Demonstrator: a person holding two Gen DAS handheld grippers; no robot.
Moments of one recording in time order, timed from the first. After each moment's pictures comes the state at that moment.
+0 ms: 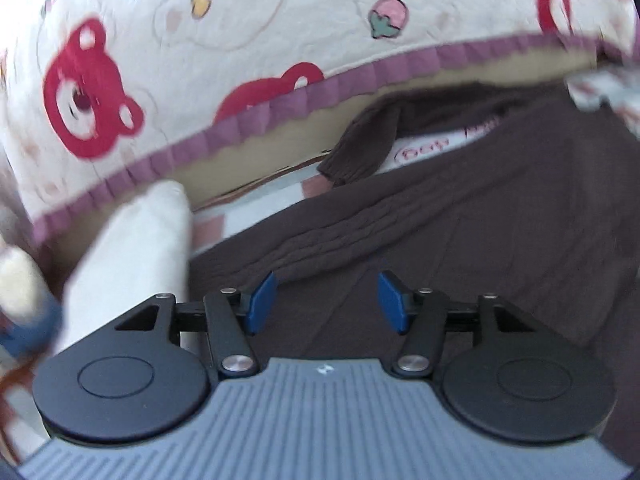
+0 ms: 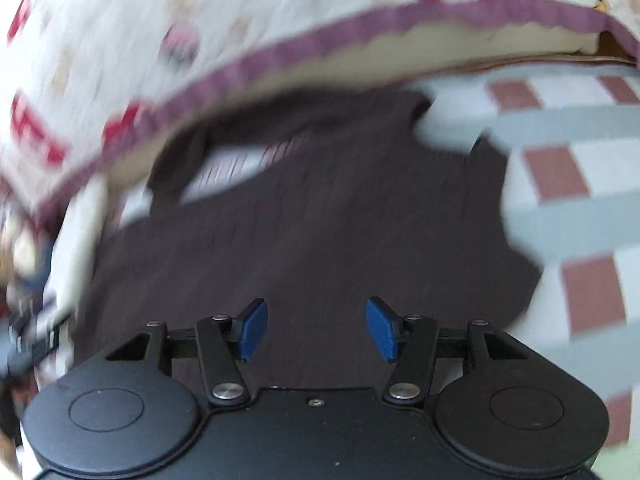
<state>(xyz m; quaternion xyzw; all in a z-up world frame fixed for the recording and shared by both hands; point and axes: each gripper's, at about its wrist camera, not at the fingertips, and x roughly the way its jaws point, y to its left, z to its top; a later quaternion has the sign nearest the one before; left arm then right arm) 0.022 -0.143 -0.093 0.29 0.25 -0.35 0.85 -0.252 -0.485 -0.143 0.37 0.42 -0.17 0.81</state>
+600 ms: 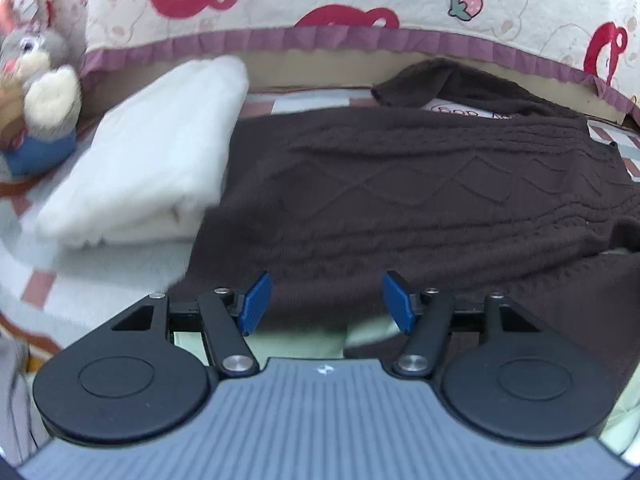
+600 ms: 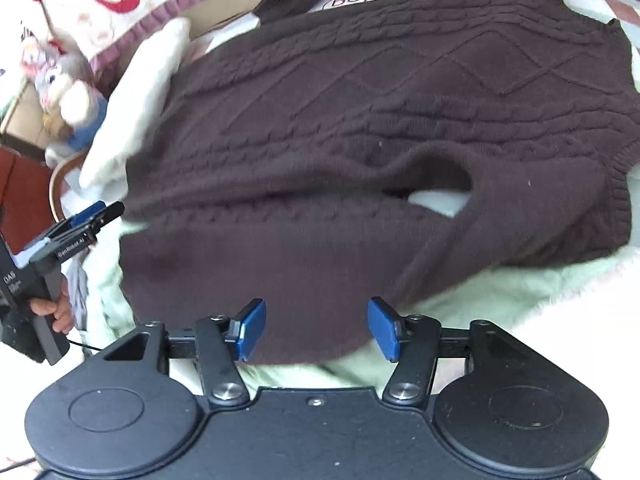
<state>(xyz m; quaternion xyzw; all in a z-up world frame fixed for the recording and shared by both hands) -0.011 -0.020 -0.116 0.13 0.38 -0.30 0.87 -0.235 -0.317 -0.167 0.34 0.52 -0.07 0.78</state>
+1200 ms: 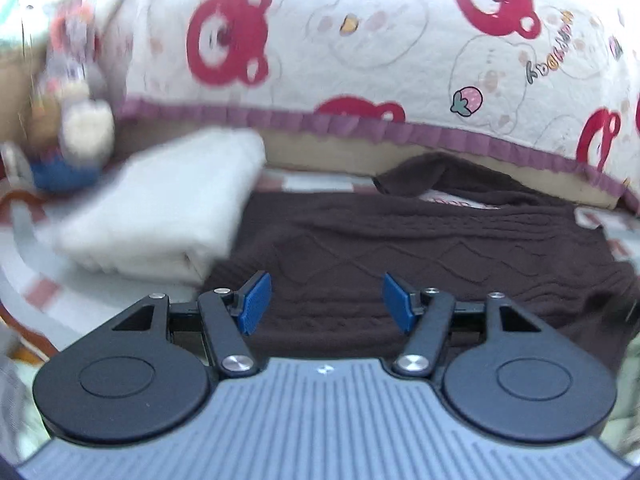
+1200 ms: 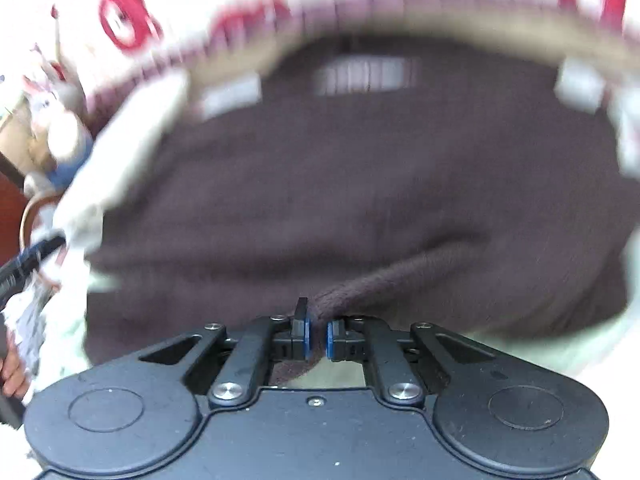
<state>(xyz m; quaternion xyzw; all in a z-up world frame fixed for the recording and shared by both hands) -0.060 -0.011 -0.095 0.08 0.23 -0.29 0.93 -0.234 -0.298 -0.148 0.22 0.36 -0.17 0.89</state>
